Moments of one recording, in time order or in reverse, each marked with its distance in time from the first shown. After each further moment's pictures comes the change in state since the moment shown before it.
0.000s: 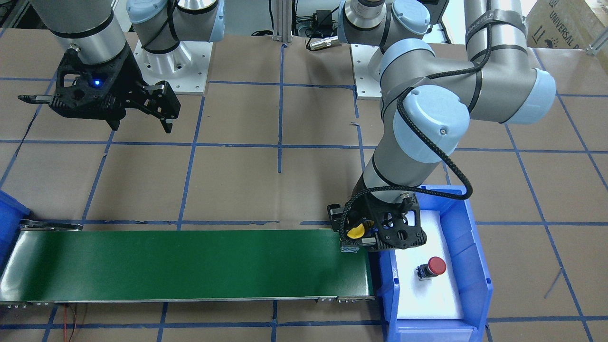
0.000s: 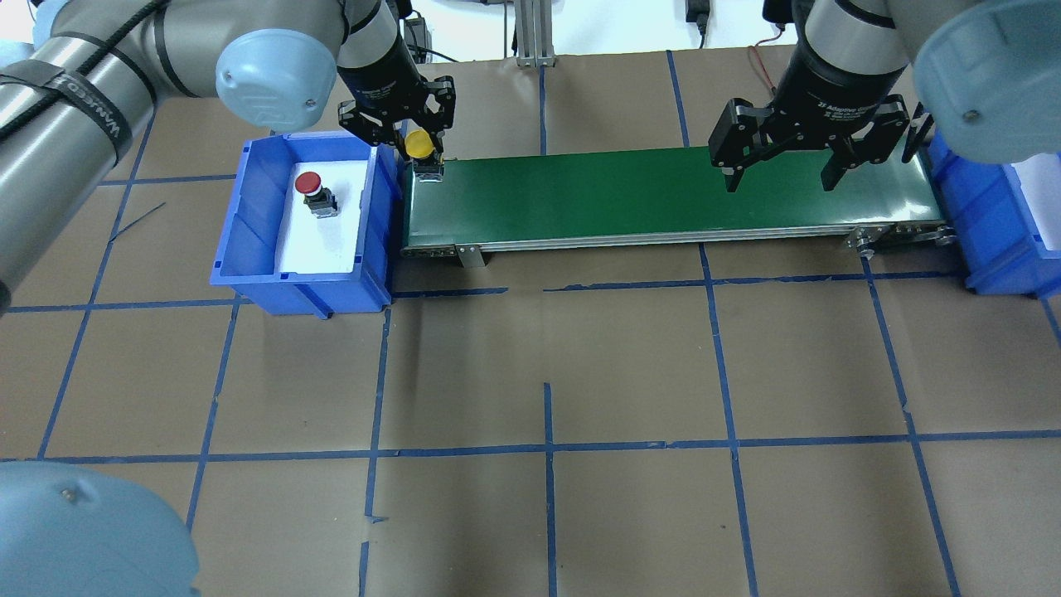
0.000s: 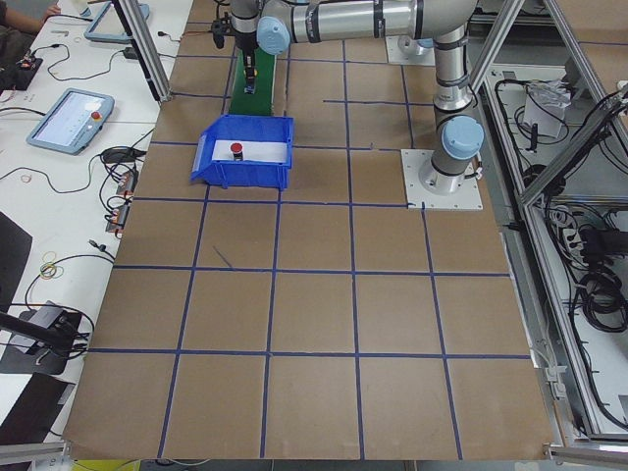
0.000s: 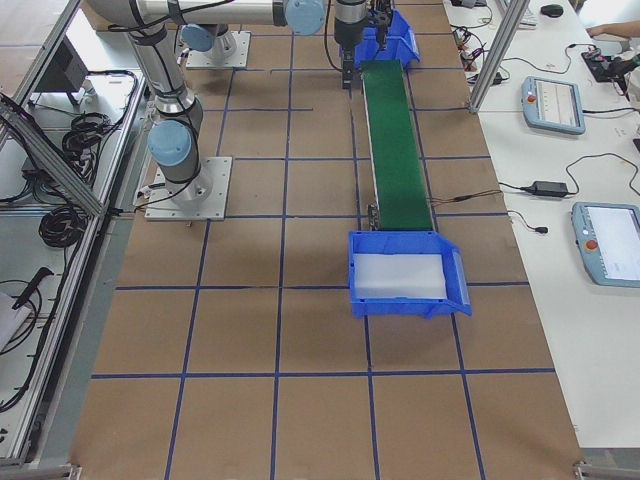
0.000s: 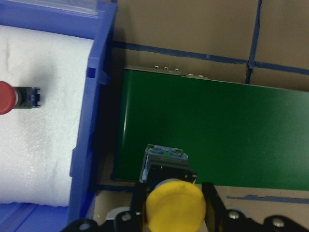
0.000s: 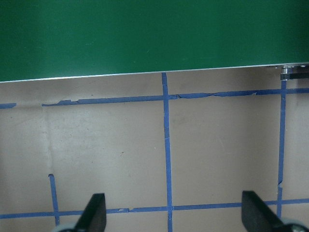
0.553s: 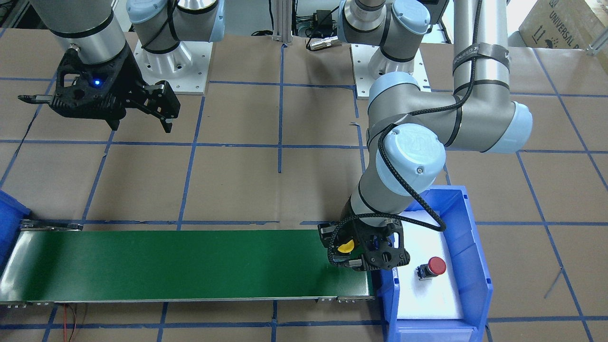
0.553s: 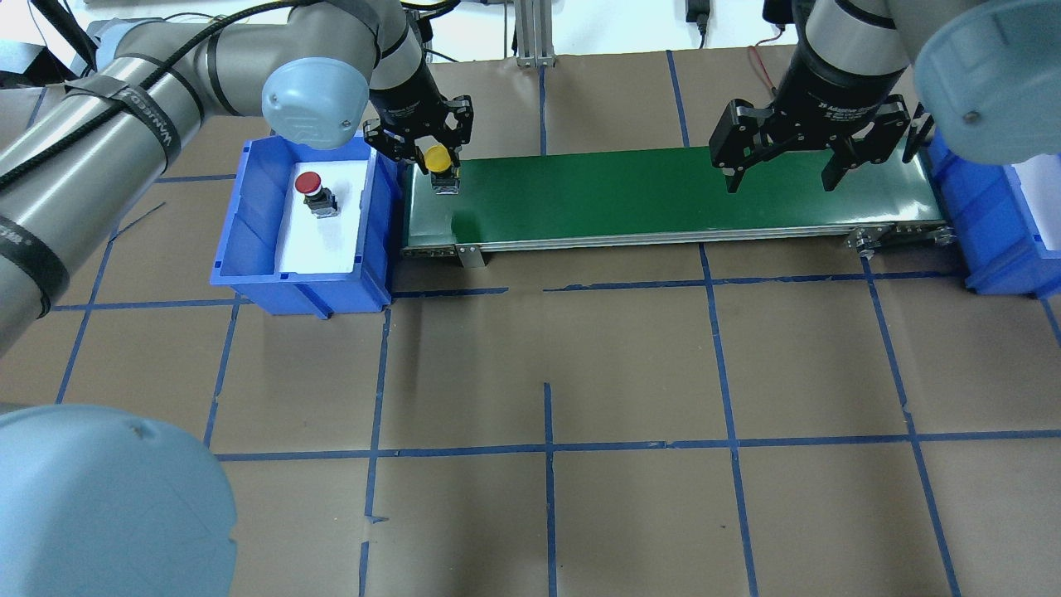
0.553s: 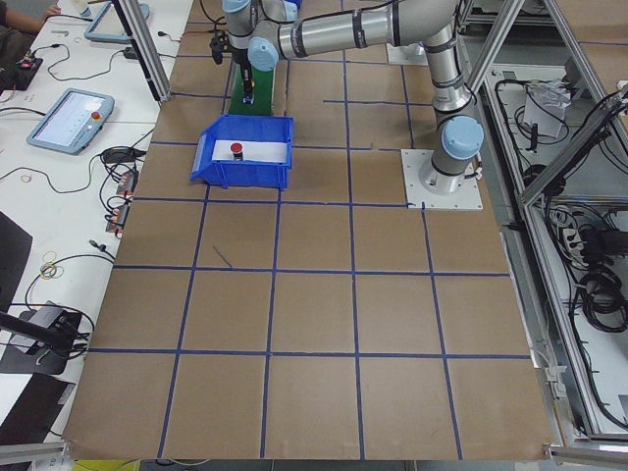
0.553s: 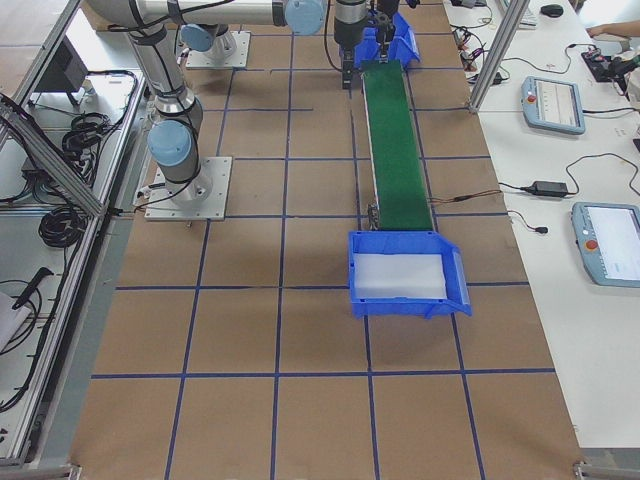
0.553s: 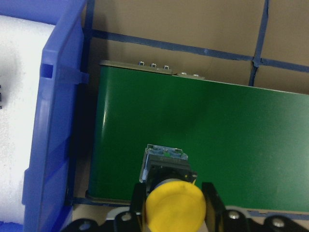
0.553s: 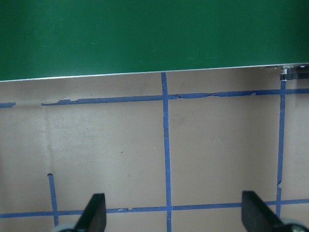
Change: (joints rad) left arm -0.010 -0.071 -0.003 0.067 -0.006 -0.018; right arm 0.000 -0.001 0.001 -0.001 -0.003 -0.009
